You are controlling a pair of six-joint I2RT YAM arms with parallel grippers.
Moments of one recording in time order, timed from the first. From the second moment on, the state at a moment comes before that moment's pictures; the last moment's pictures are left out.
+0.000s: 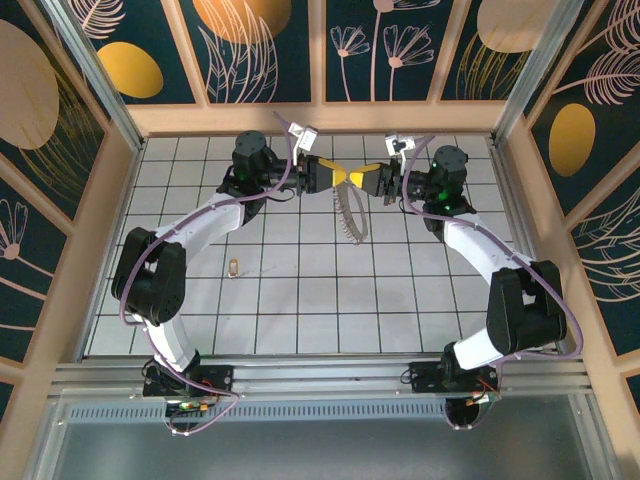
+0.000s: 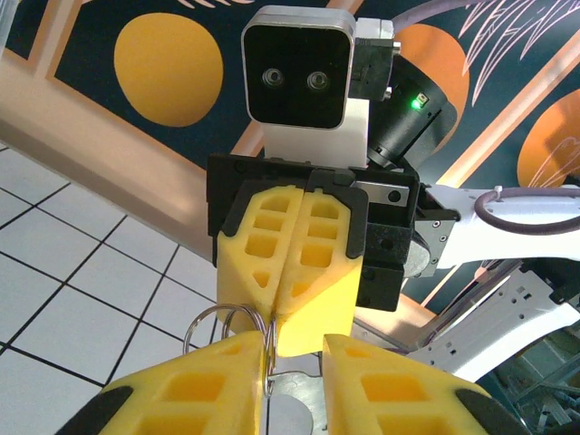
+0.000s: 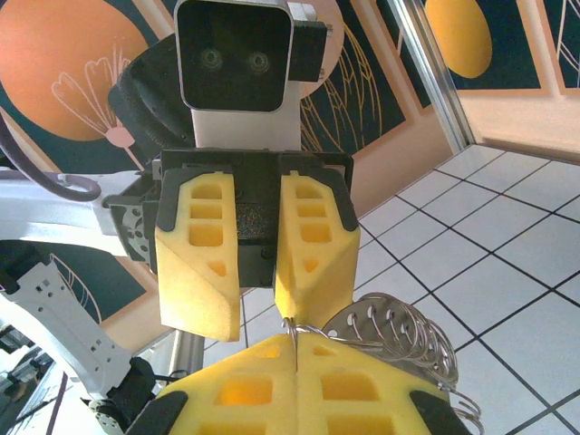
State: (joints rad) left arm -0.48 1.79 1.32 0.55 1.13 -0.68; right arm 0.25 1.49 0.98 0.56 -1.15 0.55
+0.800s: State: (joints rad) left arm -0.48 1.81 1.36 0.47 1.14 -0.60; right arm 0.24 1.49 0.99 0.56 -1.15 0.55
